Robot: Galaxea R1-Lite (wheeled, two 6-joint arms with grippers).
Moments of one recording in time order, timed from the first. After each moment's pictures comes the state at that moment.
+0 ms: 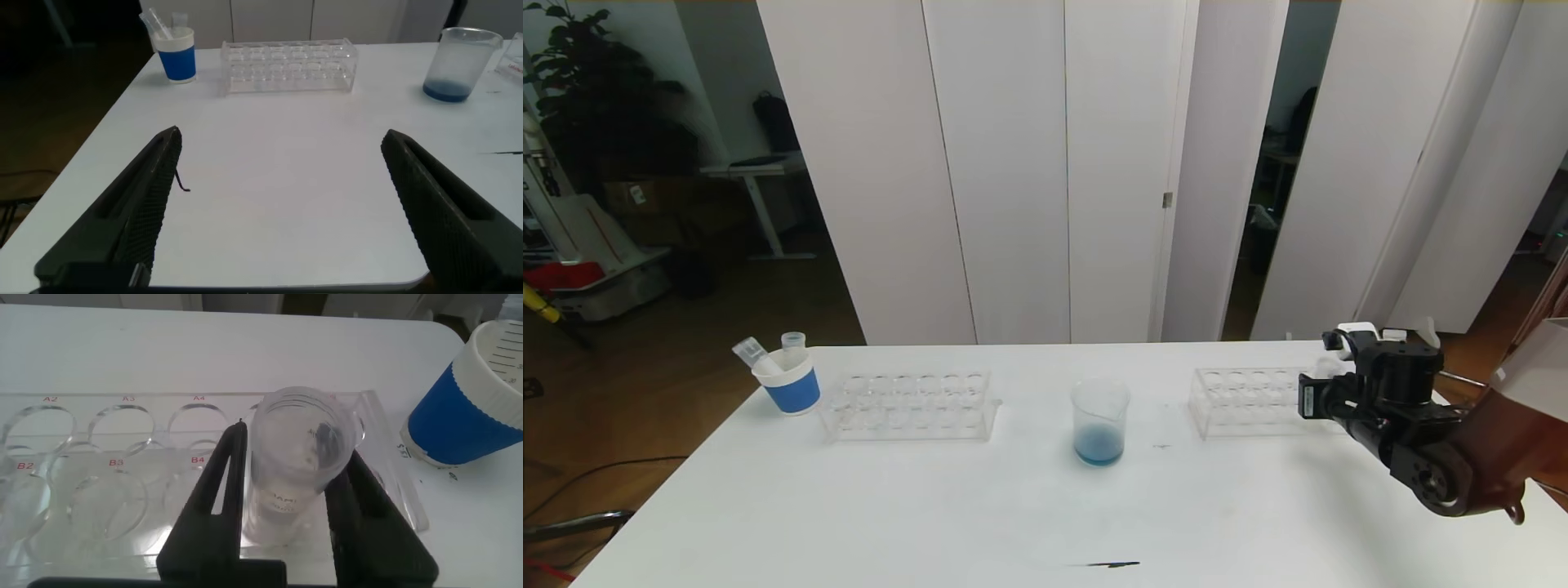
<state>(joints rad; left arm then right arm) -0.01 0.00 0.00 0.00 0.00 0.01 0.07 2.24 -0.78 -1.11 -0.20 -0.03</state>
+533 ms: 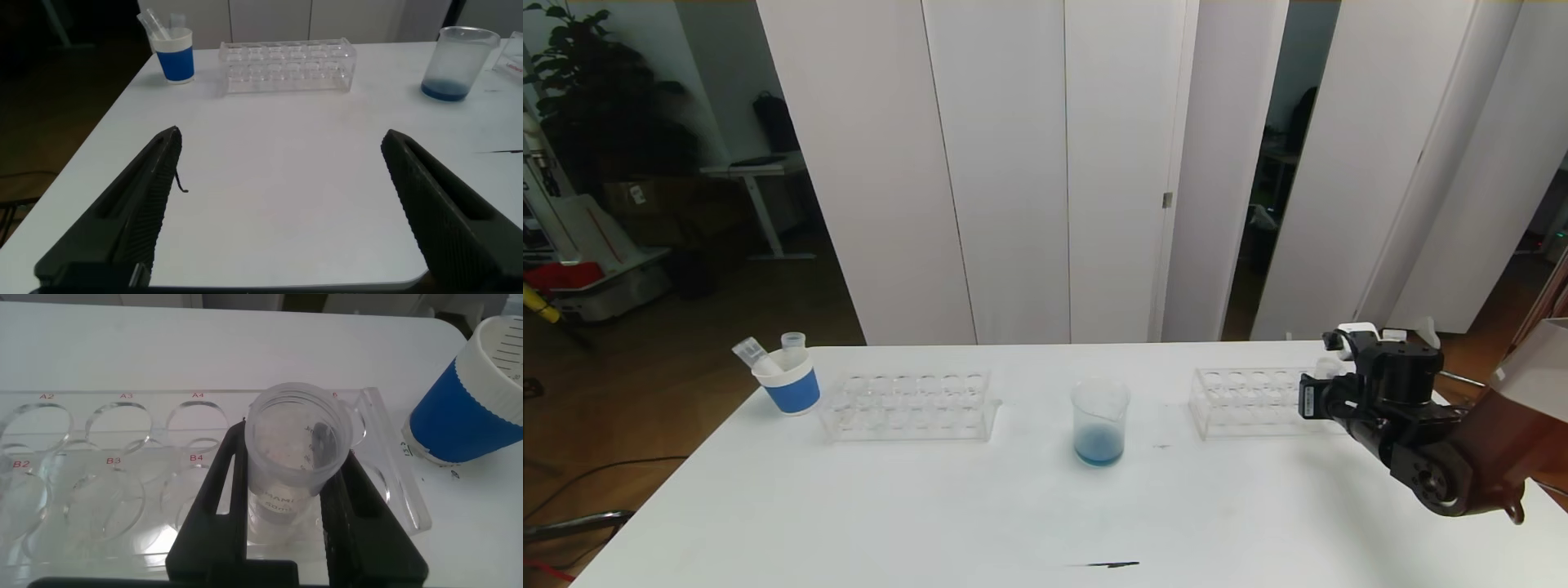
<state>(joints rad) 0.00 0.00 0.00 0.00 0.00 0.01 0.07 2.24 -0.78 -1.11 -0.20 -0.03</state>
